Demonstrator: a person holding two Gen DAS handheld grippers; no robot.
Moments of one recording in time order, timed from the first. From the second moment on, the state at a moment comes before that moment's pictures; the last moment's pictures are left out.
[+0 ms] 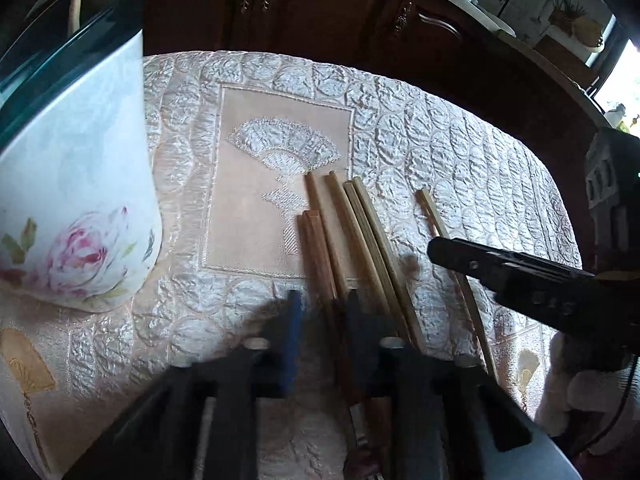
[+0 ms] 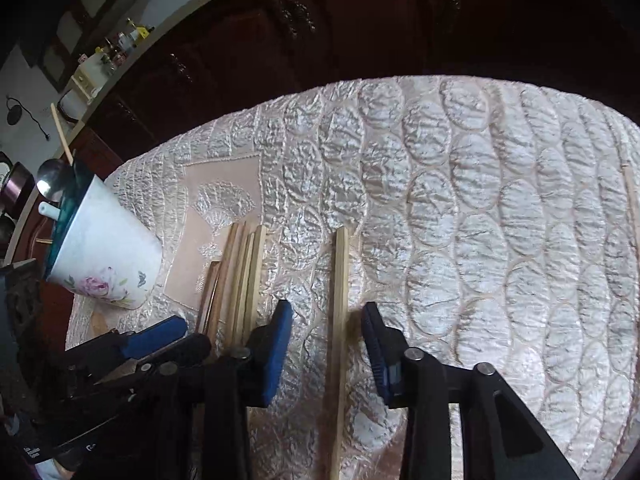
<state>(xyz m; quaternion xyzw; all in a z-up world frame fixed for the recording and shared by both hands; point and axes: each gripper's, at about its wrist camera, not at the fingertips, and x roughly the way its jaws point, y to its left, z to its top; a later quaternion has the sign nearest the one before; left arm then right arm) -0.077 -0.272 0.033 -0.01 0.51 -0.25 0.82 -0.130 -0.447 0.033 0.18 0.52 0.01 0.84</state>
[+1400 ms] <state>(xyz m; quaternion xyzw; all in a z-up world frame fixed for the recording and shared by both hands) -0.122 -0.176 0.106 0.00 0.49 -0.29 0.82 -0.184 -0.422 0.122 0.19 0.45 0.06 0.87</state>
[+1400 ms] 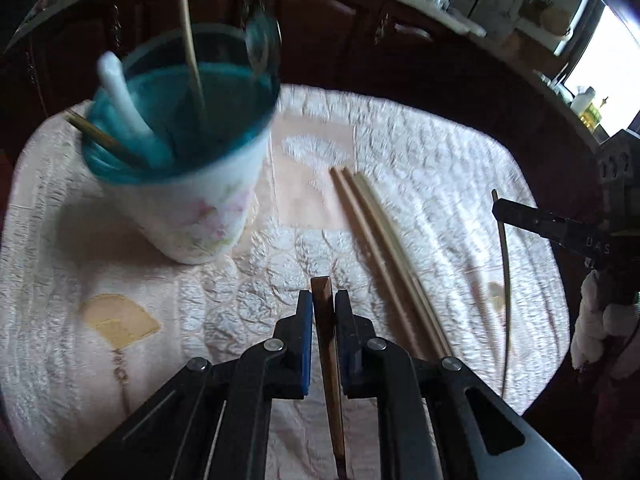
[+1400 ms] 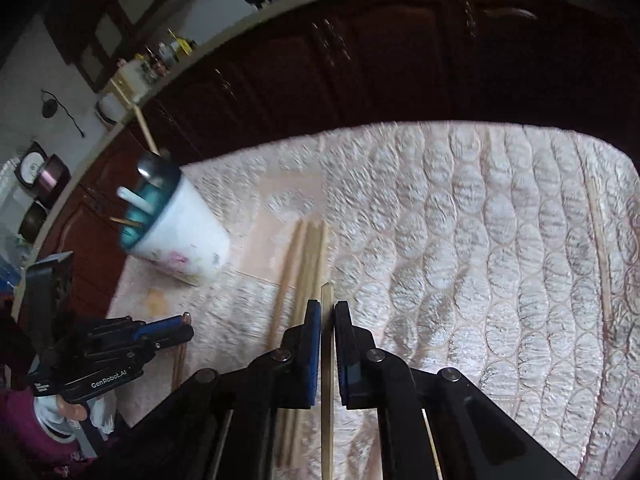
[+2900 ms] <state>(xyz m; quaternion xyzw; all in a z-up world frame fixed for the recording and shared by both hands) -0.151 -0.074 0.237 -0.07 0.37 -0.29 0.88 -0.154 -0.393 0.042 0.16 0.54 0.05 0.83</state>
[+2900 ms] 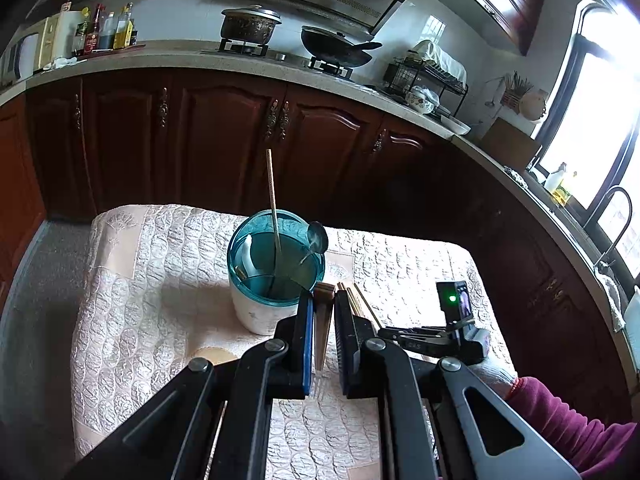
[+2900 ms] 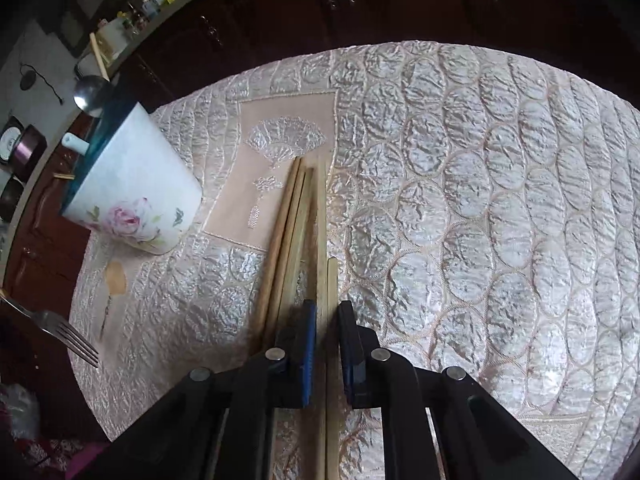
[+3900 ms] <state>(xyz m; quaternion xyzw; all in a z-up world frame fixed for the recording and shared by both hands) -0.143 -0.061 0.257 -0.08 0.35 -0.28 0.89 -0.134 -0.393 0.121 0.12 0.50 0.07 0.86</state>
